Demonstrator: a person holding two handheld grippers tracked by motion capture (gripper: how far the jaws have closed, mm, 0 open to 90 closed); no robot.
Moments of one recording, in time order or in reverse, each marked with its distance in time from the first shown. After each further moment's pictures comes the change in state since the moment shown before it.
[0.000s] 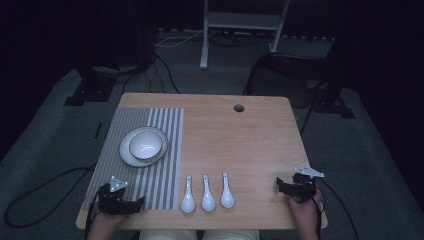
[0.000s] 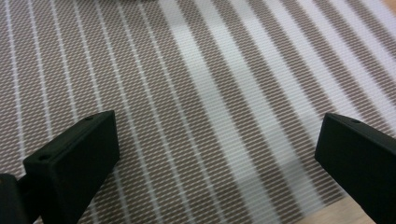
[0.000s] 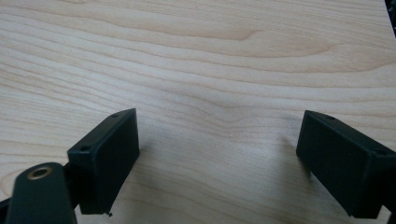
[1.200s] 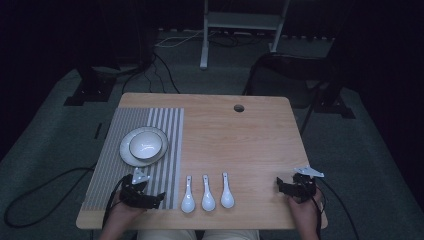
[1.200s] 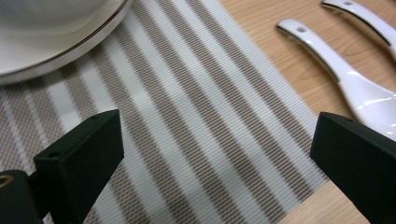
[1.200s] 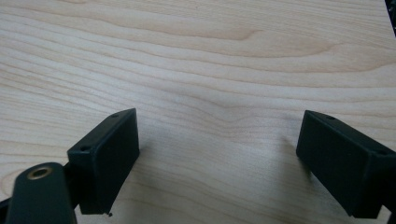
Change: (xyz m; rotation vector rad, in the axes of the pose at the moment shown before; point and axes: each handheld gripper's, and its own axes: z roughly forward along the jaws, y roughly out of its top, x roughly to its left) left arm -0.051 0.046 0.004 -0.006 -0.131 0.145; right arm 0.000 0.000 0.000 0.000 0.000 0.000
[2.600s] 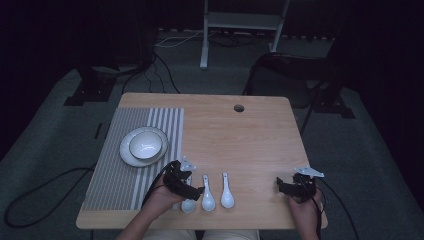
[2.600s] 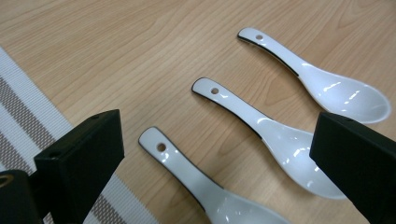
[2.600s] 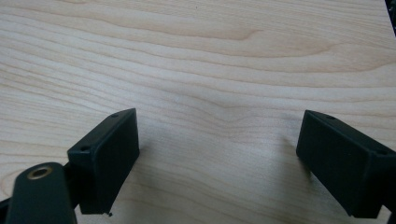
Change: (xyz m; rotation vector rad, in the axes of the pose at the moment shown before) left arm -0.080 0.082 0.045 0.045 -0.155 0.202; right arm 0.000 0.000 0.000 0.000 0.000 -0.001
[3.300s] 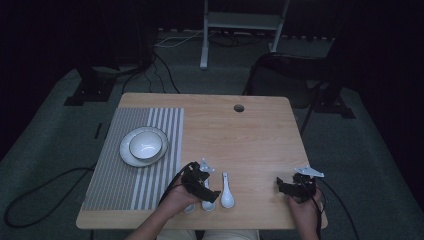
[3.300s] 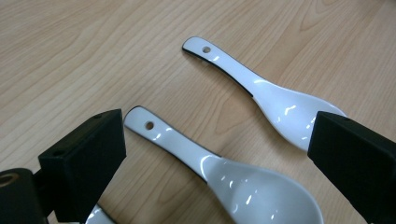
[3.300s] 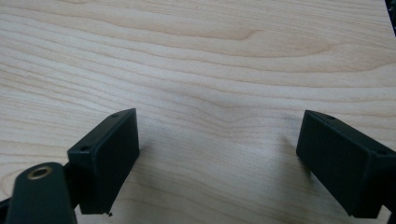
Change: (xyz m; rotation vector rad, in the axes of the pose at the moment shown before) left arm -0.029 0.024 0.034 0.047 -0.097 0.033; right arm 0.000 0.000 0.000 0.000 0.000 0.000
